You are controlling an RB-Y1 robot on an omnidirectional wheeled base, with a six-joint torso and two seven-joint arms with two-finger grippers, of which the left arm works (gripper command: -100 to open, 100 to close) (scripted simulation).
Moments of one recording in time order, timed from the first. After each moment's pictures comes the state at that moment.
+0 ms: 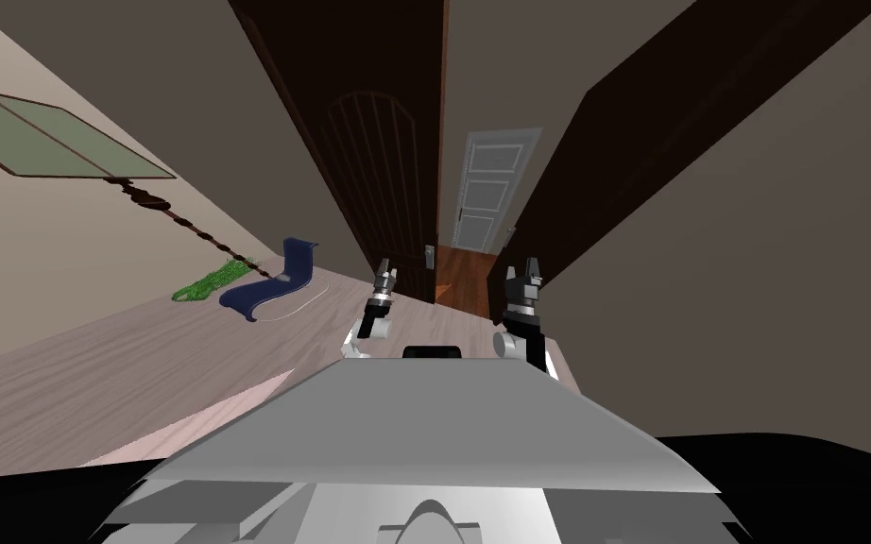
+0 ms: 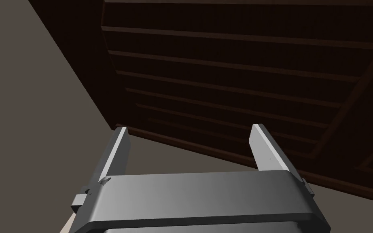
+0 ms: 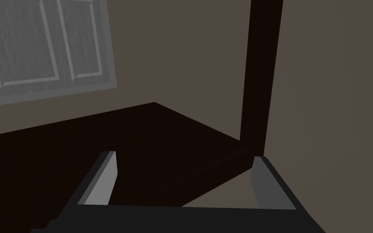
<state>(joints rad) 0.22 0.06 -0.09 -1.82 -0.11 -0.39 0.13</state>
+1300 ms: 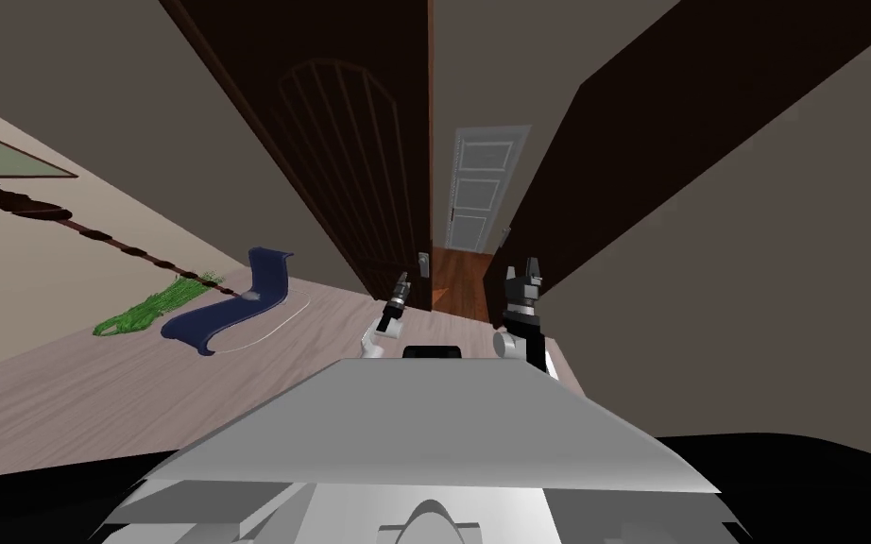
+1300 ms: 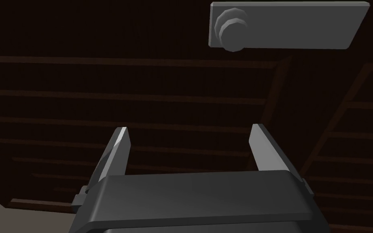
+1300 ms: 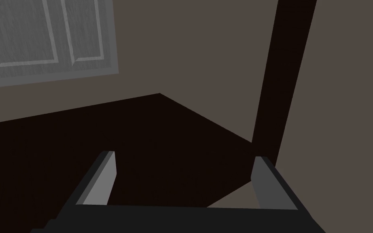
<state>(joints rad) 0.10 0.04 -0.15 -1.48 -0.11 -0.32 0.12</state>
